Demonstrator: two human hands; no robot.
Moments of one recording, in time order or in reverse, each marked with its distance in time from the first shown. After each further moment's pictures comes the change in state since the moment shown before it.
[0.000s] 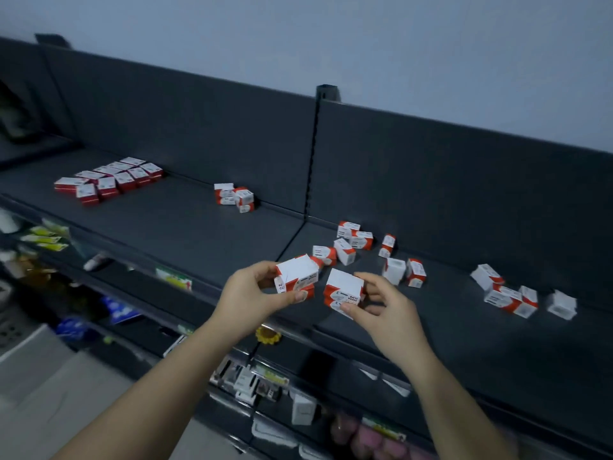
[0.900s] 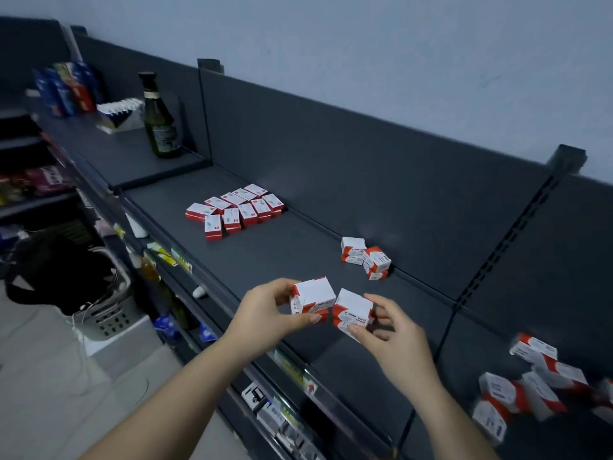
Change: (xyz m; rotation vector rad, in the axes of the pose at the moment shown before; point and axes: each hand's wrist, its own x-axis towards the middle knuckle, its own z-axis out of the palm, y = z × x) left_hand 0.128 -0.101 -0.213 0.136 0.190 -0.144; right_hand 0.190 -0.076 0.232 0.038 -0.249 -0.042
